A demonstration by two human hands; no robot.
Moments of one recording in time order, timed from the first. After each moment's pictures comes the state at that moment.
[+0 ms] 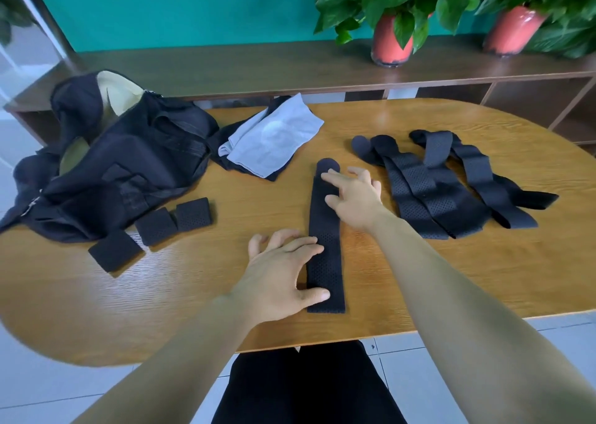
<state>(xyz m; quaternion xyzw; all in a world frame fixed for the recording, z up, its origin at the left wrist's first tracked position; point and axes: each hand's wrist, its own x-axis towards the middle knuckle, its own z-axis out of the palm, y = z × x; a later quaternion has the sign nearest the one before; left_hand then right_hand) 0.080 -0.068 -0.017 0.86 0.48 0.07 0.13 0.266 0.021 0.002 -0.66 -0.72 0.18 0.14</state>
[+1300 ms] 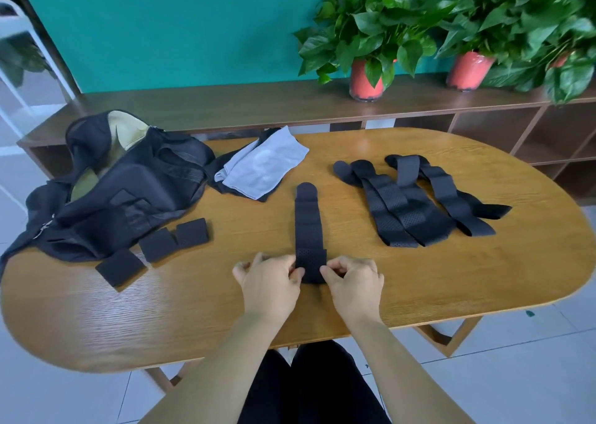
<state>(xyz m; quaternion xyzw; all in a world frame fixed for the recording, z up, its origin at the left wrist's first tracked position) 0.110 -0.086 -0.019 0.71 0.67 0.20 0.08 0.243 -0.103 -0.033 -0.75 -0.53 0.16 0.35</state>
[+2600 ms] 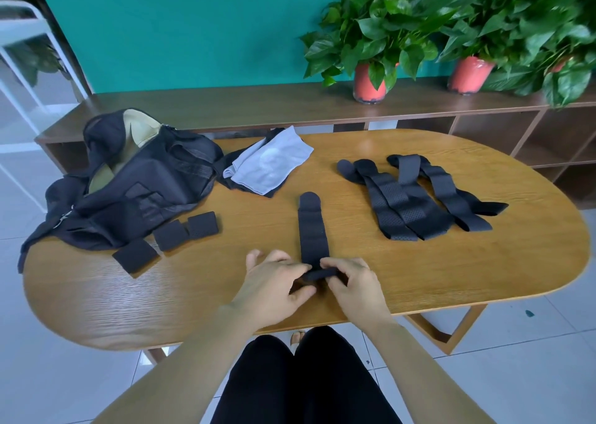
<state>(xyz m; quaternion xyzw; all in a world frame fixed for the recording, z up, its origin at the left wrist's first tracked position) 0.077 -0.104 -0.007 0.86 0.49 0.08 0.09 0.253 -0.130 -0.033 -0.65 -0.63 0.24 0.34</state>
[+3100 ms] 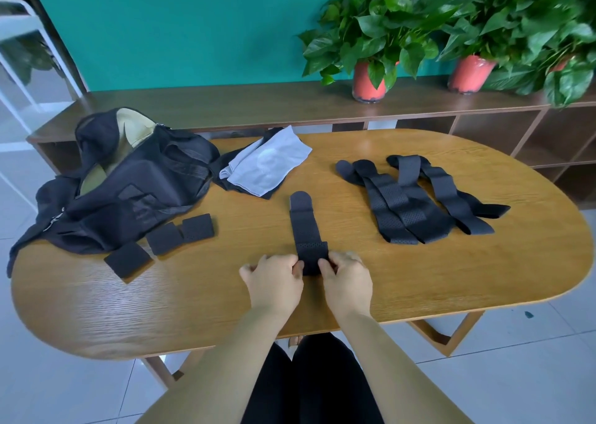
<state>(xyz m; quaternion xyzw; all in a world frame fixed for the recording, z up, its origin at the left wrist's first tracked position) 0.112 -0.092 -0.019 0.69 0.69 0.19 0.10 0.229 -0.102 -0.040 -0.75 -0.54 0.18 0.34</state>
